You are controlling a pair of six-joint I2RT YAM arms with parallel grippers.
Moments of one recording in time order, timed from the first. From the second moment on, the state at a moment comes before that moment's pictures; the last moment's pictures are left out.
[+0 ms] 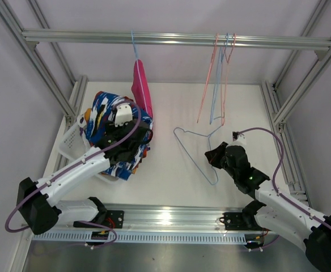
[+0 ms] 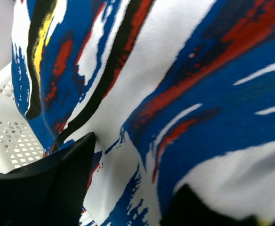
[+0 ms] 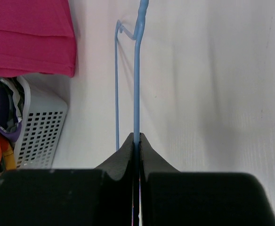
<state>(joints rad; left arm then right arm) -0.76 1.20 1.02 -0.63 -0.99 -0.59 0.62 0.84 0.41 -0.03 0.20 0.88</state>
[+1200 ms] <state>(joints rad) -0.81 0.82 1.06 -0.39 -0.68 -0.17 0.60 0.51 0.58 -0.61 0.51 0.76</state>
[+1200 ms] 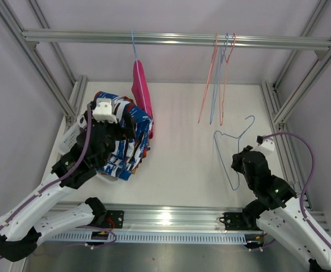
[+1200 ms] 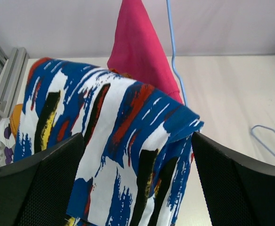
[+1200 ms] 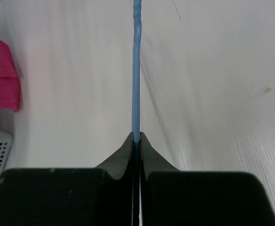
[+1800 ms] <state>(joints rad) -0.71 0.64 0.89 -0.29 -0.64 -0.15 0.60 0.81 1.21 -0.71 0.65 0.38</state>
